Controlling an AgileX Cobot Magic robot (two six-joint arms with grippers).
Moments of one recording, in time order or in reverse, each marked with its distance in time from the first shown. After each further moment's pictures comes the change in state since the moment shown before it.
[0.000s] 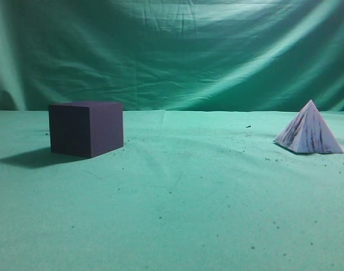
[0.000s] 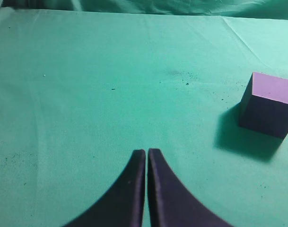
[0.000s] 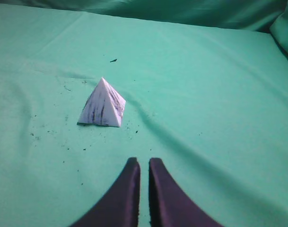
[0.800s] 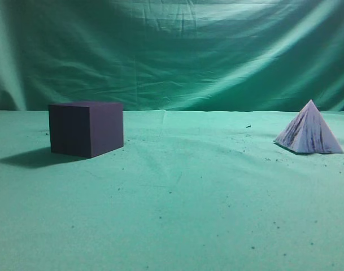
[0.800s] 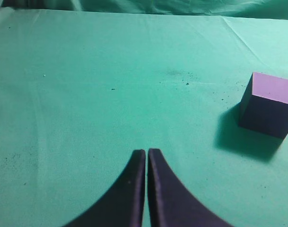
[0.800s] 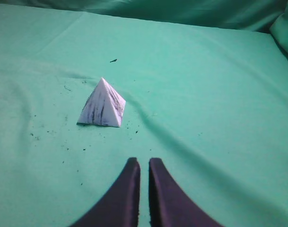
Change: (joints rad) left arm 0.000 0.000 0.000 0.000 0.000 0.000; right arm 0.000 0.000 0.002 -0.002 -0.002 0.000
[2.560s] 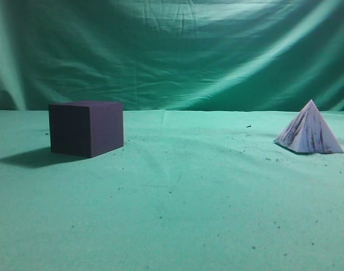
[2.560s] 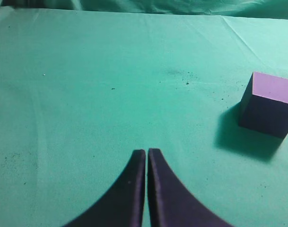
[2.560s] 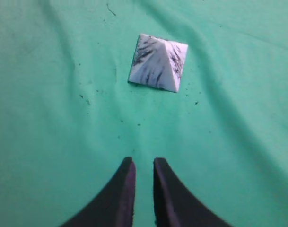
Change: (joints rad) left arm 0.000 0.000 0.000 -0.001 0.002 0.000; right arm 0.199 1.151 -0.836 0.037 0.438 0.057
